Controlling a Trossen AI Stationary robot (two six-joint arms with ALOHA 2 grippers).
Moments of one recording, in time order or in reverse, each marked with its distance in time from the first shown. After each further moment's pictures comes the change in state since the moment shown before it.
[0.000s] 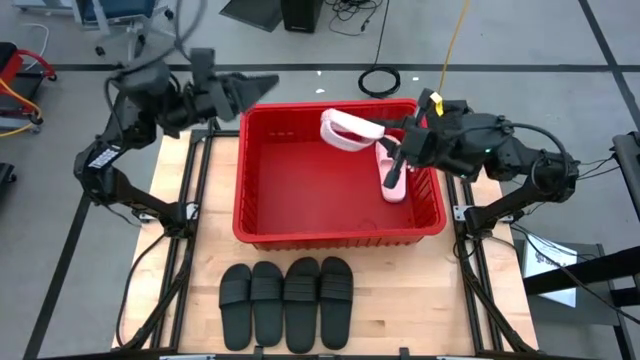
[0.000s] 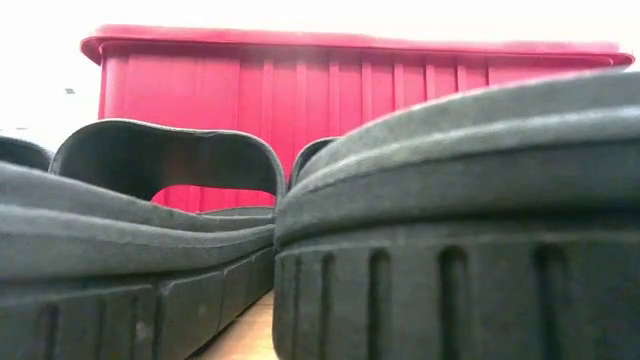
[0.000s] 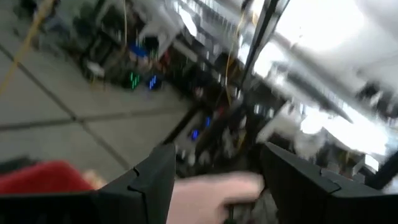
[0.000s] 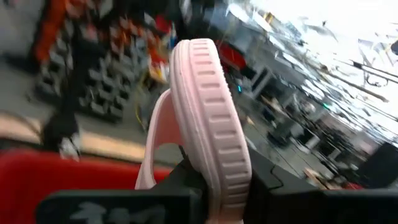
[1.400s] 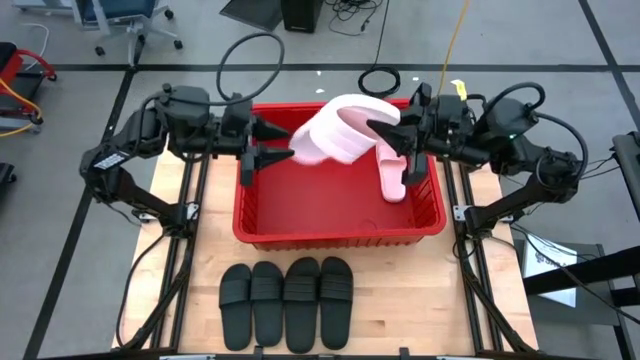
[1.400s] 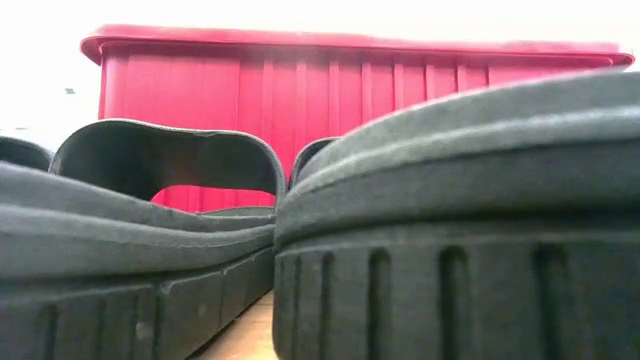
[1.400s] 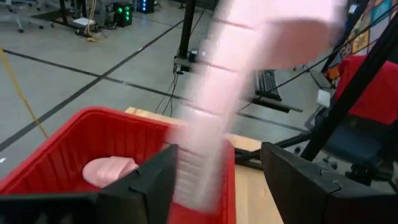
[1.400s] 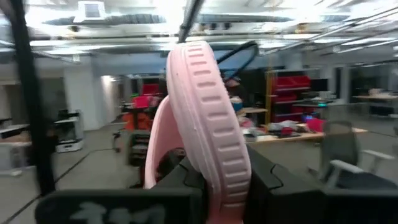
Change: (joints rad) left arm -0.139 0.033 0.000 -0.345 0.043 0.454; right arm -0.033 -0.022 0.001 0.195 -0.312 0.571
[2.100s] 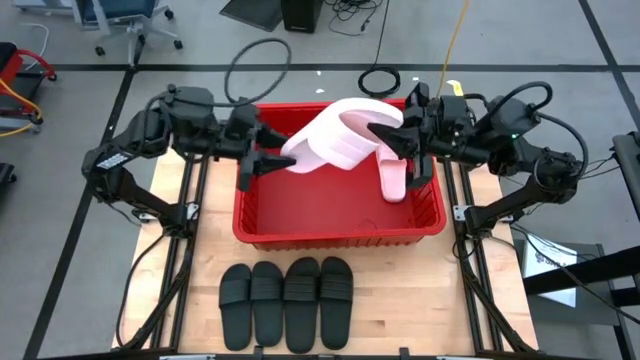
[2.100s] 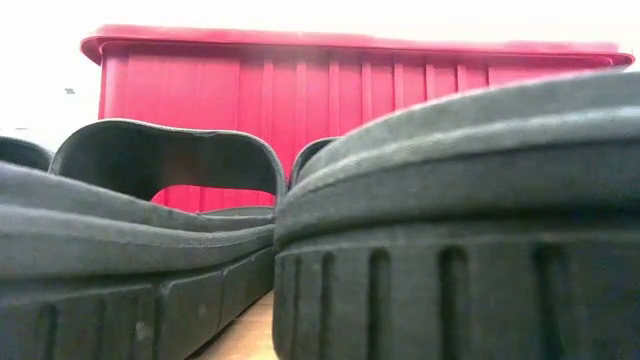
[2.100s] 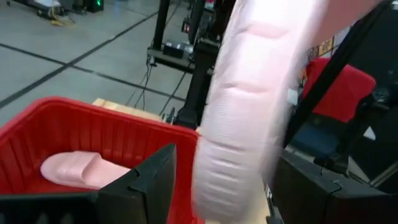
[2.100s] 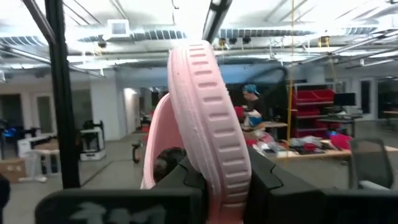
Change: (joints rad) left arm 0.000 0.022 0.000 0.020 0.121 -0.072; right arm -0.020 0.018 0.000 0.083 -0.085 0.008
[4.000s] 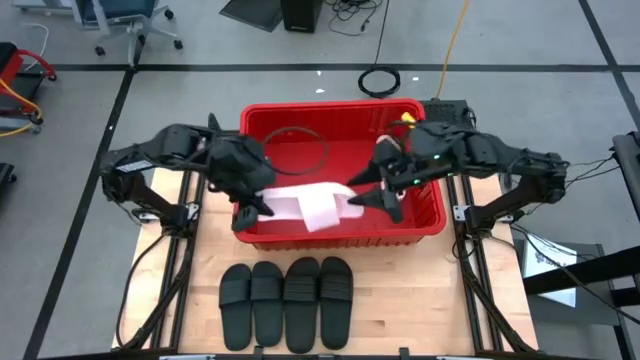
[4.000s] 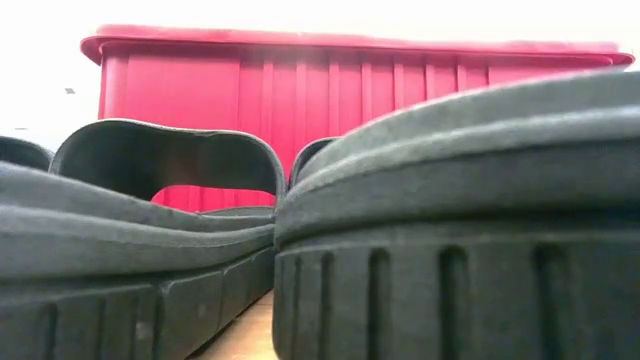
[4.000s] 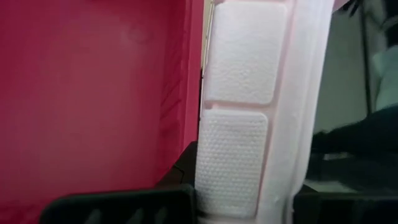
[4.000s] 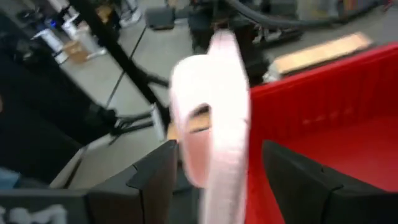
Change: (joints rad) left arm -0.108 0.109 0.000 -0.633 0.127 -0.003; right arm -0.014 0.084 0.000 -0.640 -0.303 0.350
